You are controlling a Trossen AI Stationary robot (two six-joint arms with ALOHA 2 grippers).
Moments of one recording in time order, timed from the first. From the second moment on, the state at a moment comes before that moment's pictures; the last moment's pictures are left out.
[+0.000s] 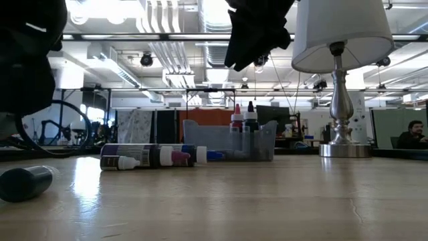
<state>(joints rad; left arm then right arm) -0.51 1.68 0.75 -1.24 0.39 -0.61 0.24 1.77 1.46 -0.74 0.51 0.62</state>
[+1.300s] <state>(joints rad) -0.20 1.18 0.60 -0.82 0.03 -1.01 0.22 1.77 1.45 -0.75 0.39 0.70</state>
